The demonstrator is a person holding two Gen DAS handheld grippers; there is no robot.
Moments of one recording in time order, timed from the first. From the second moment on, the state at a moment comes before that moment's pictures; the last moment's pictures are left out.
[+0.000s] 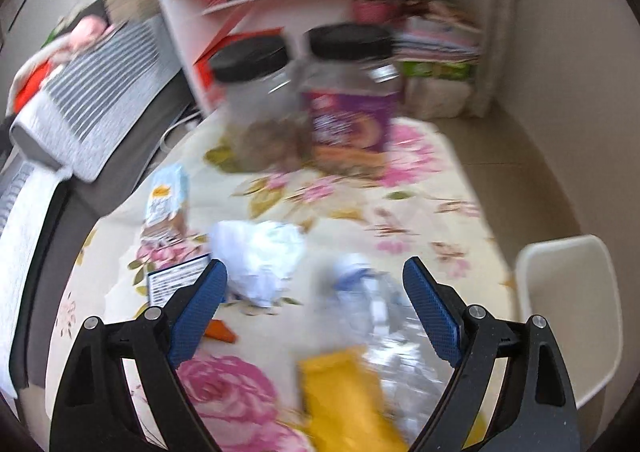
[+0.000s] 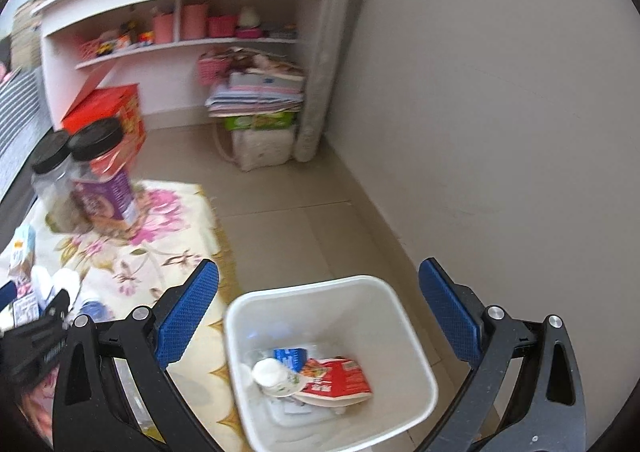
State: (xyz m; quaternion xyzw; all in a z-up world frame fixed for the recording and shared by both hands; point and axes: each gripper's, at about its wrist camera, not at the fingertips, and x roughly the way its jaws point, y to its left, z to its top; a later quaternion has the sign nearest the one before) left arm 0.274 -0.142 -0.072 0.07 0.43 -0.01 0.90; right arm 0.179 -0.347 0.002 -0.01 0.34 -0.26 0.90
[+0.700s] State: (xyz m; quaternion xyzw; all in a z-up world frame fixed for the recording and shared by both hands) left arm 0.343 -0.061 -0.121 0.00 0.50 -0.03 0.87; right arm 0.248 -0.246 -0.094 0.00 0.52 0.01 0.85
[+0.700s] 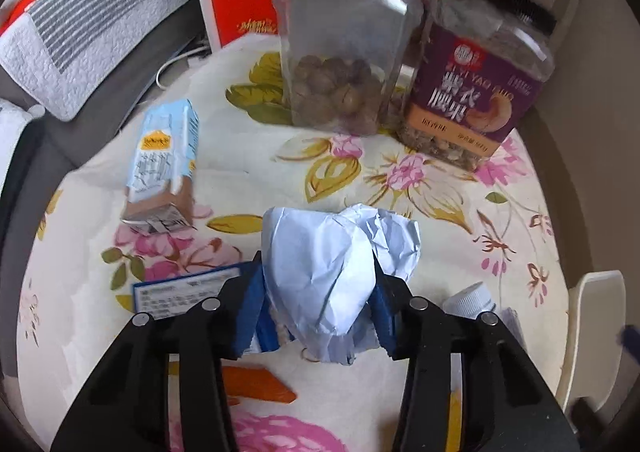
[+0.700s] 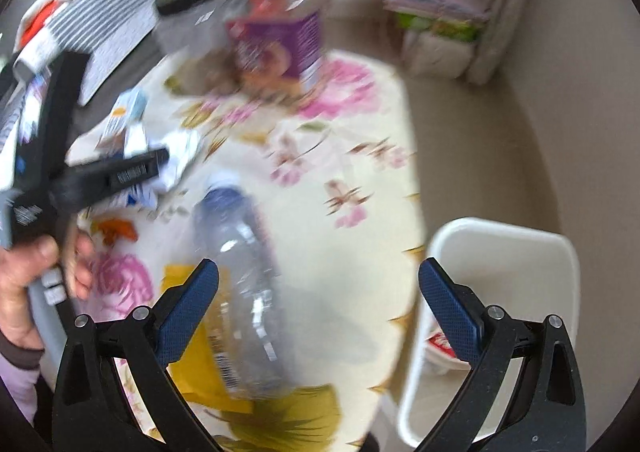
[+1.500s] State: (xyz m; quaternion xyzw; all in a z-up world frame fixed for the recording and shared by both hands) left arm 0.251 0.064 -0.042 -0.02 0.42 -0.01 0.91; right arm 0.297 -0.181 -0.143 0.02 0.57 0.05 0.82
